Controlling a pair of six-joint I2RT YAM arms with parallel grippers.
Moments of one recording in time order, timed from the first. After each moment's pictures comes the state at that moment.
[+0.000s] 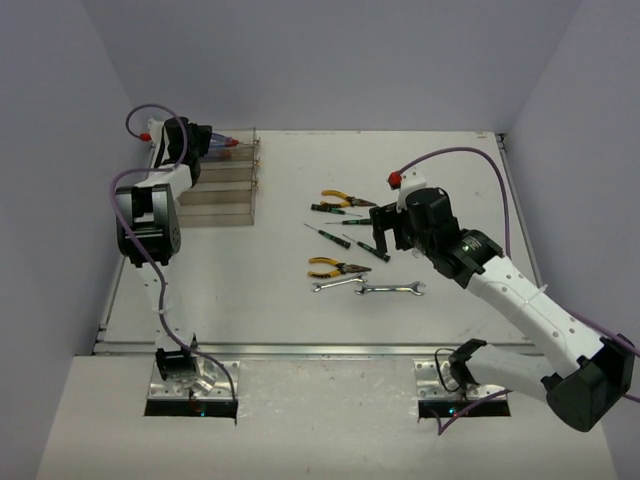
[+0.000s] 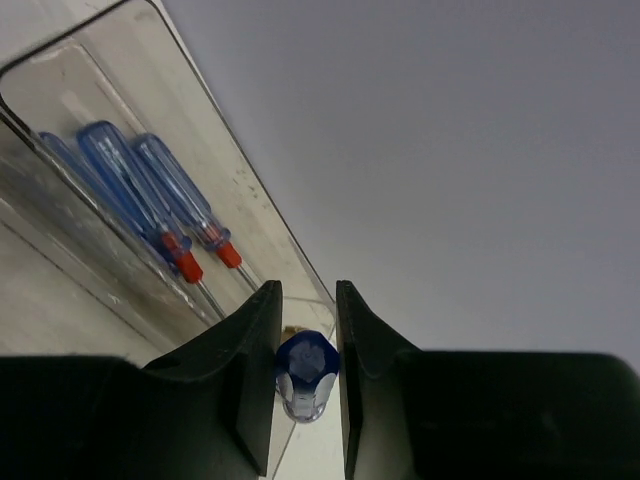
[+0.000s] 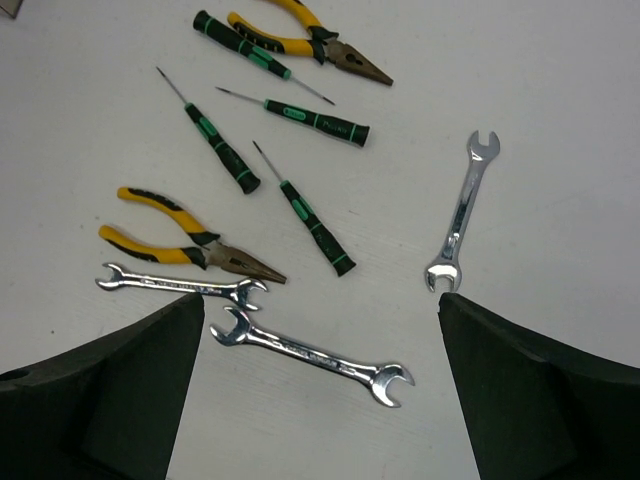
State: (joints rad) left arm 0.14 2.19 1.60 0.28 -0.08 -1.16; right arm 0.59 1.09 0.94 -0.47 0.24 0.11
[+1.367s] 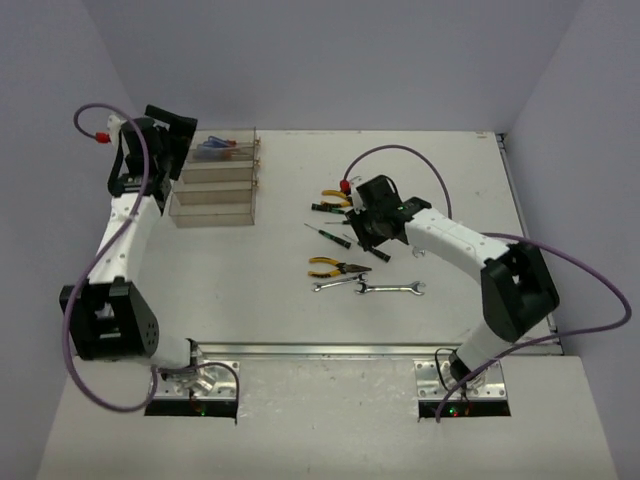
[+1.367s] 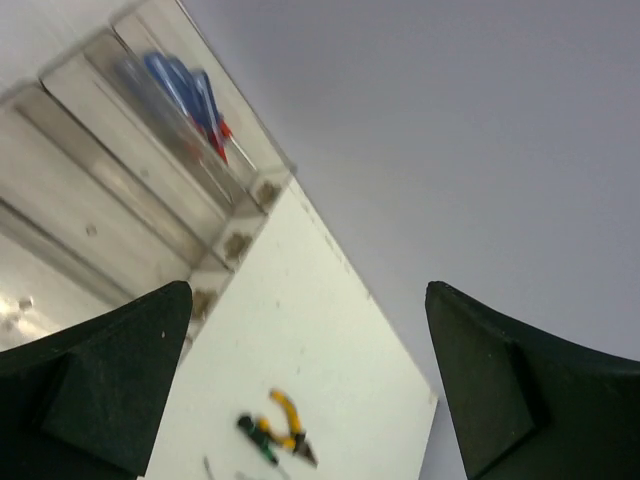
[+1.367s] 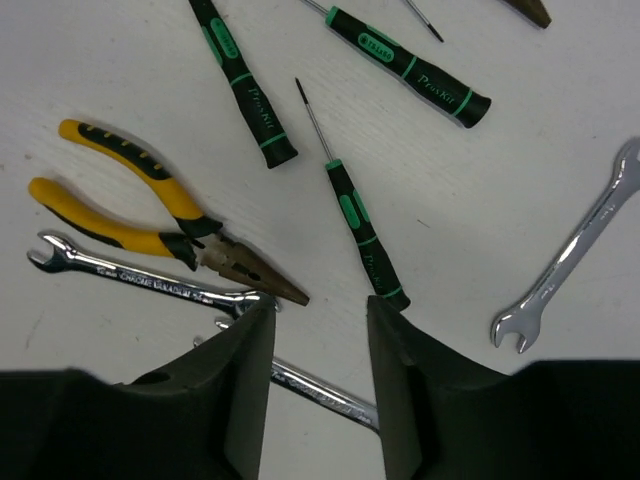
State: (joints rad) left arm 0.15 1.46 1.29 -0.18 -0.06 -1.06; right arm 0.57 1.62 1.10 -0.47 0.09 -0.01
